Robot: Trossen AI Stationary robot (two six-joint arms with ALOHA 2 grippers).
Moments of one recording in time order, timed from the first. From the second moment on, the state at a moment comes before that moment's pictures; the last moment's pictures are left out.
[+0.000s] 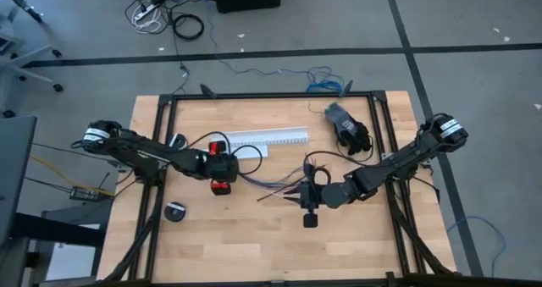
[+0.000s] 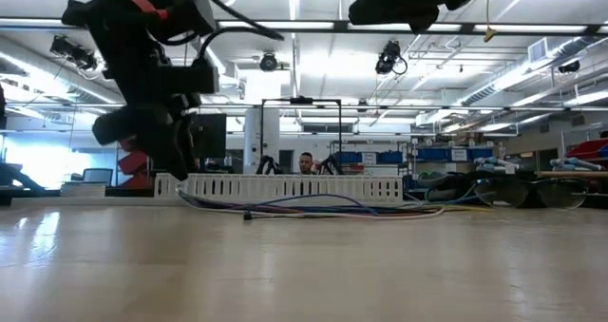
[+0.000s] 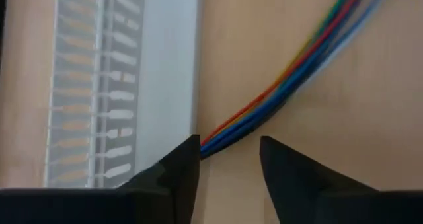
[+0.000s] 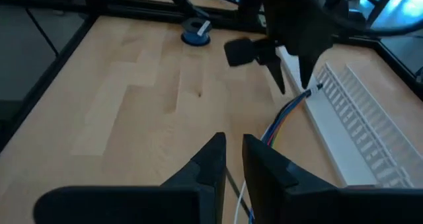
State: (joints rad) left arm -0.14 1.42 0.74 -0.52 -0.40 -0.11; right arm 0.46 1.49 0.89 0.15 0.52 0.09
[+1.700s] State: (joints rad) left arm -0.27 1.76 0.76 0.15 -0.15 -0.46; right arm 0.50 1.49 0.89 0.00 0.50 0.08
